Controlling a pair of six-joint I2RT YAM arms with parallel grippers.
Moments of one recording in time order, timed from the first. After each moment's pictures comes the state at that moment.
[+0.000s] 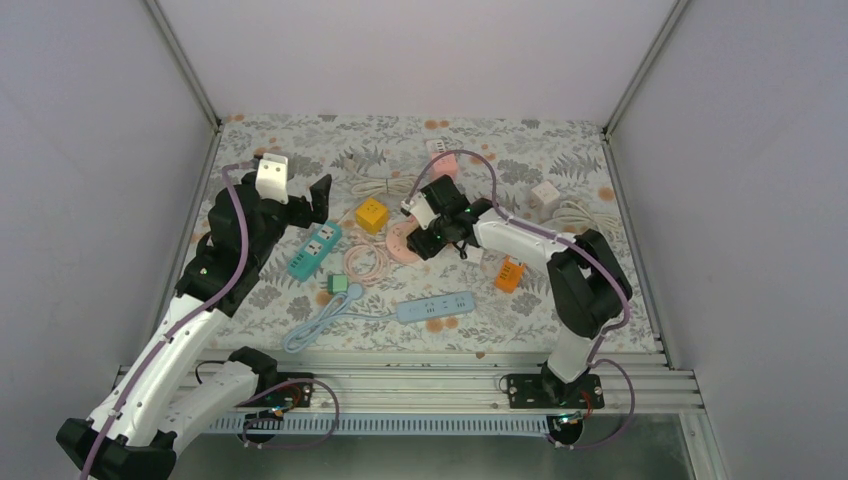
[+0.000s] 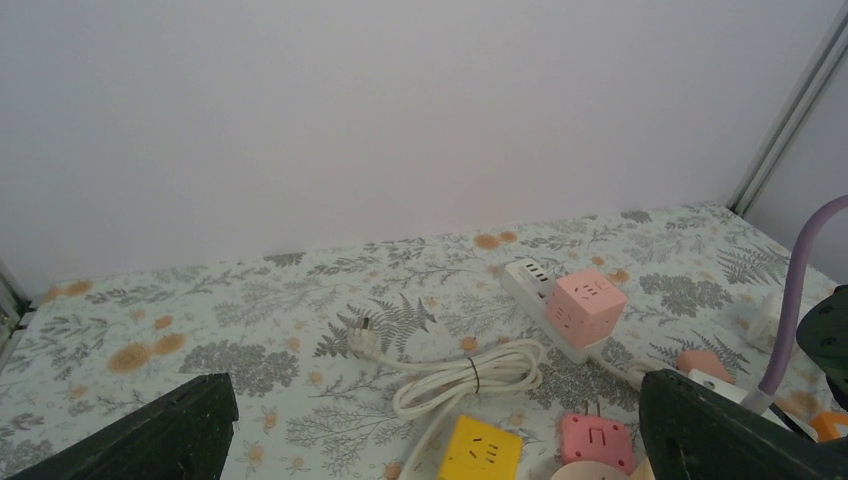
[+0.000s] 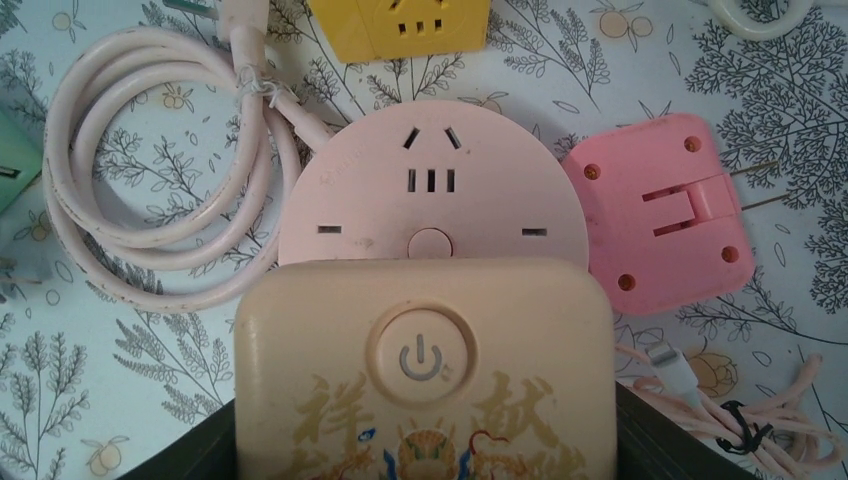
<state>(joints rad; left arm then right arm) -0.39 0.82 0.90 -0.27 -0.10 -0.12 0.68 1.76 1.20 -0.47 -0.13 -0.13</state>
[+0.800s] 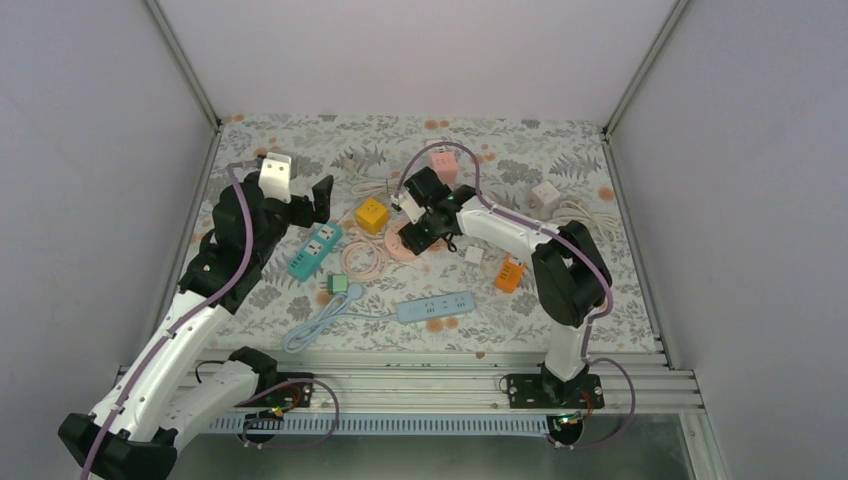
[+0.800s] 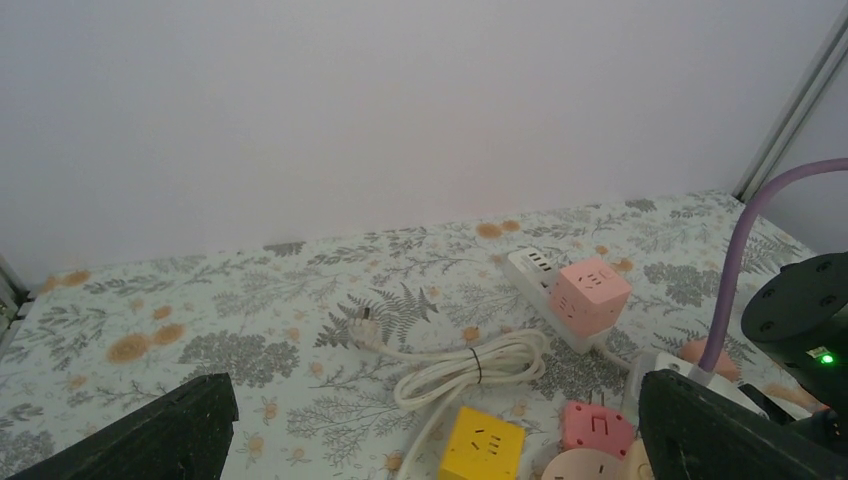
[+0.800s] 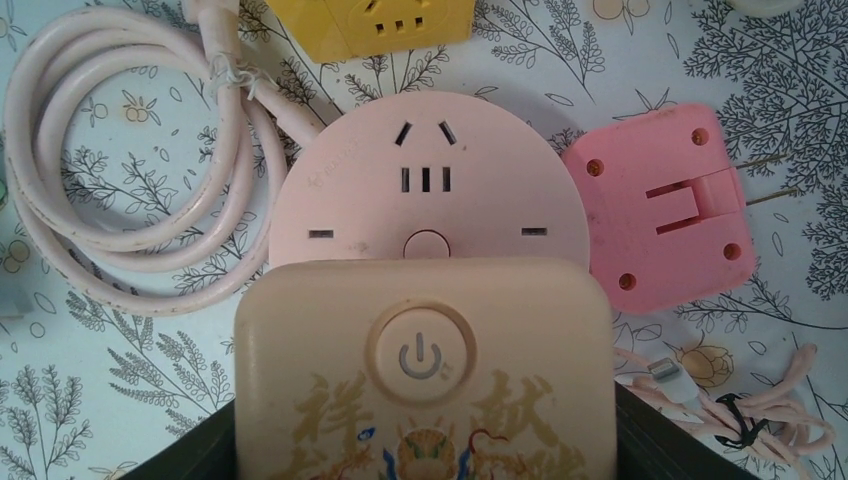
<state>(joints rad) -0.39 0.84 0.90 -0.27 -0.10 -0.12 0.72 1.88 1.39 -0.64 -0.05 -0.06</state>
